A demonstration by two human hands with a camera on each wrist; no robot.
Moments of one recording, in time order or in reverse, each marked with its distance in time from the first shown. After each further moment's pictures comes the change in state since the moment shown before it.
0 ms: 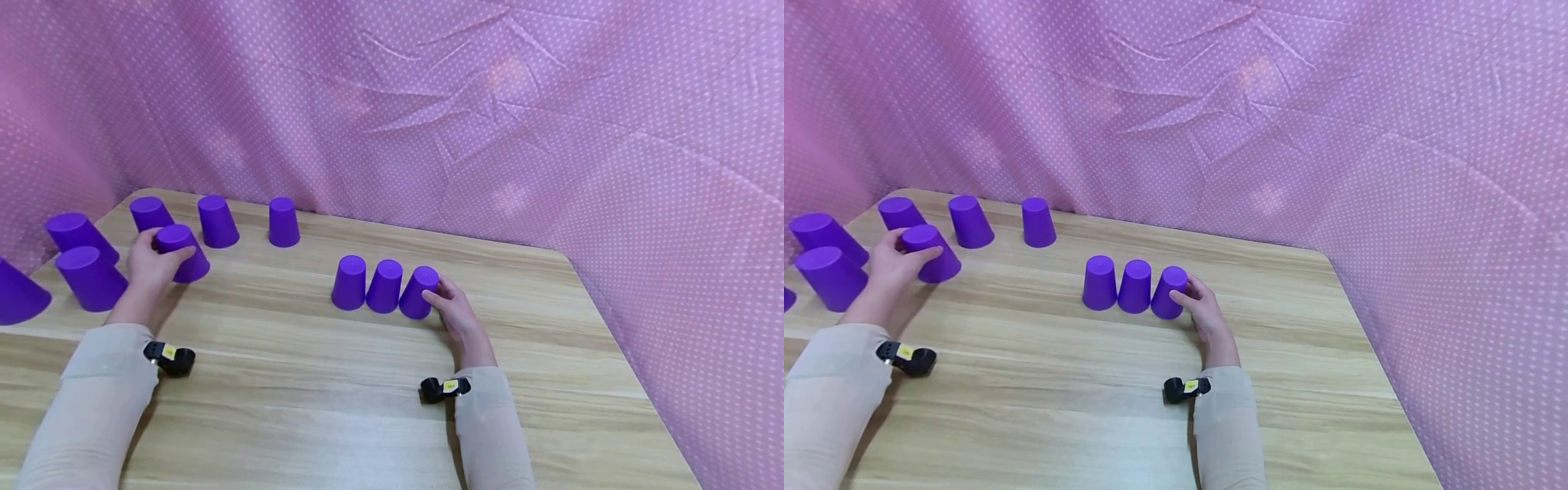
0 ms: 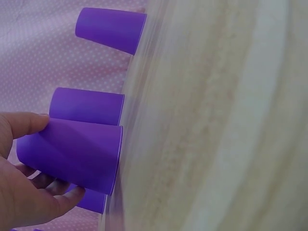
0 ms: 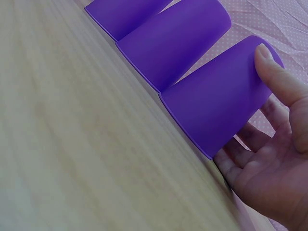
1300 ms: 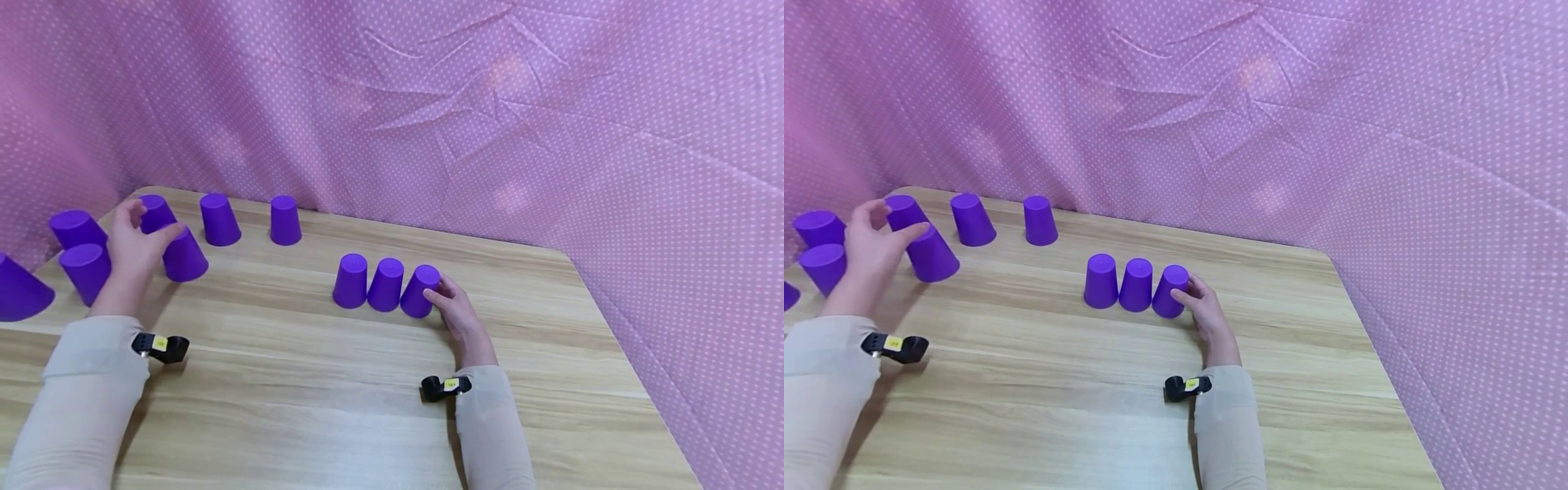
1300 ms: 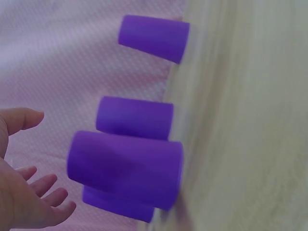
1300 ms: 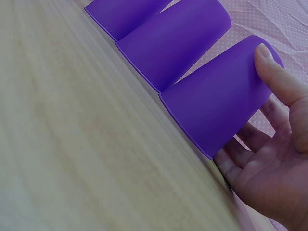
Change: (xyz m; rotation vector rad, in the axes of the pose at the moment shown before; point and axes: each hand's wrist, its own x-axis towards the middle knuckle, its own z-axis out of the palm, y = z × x) left_hand -0.012 0.033 -0.019 -0.124 0.110 -0.019; right_hand -0.002 0.000 -0.004 -0.025 -0.035 -0.012
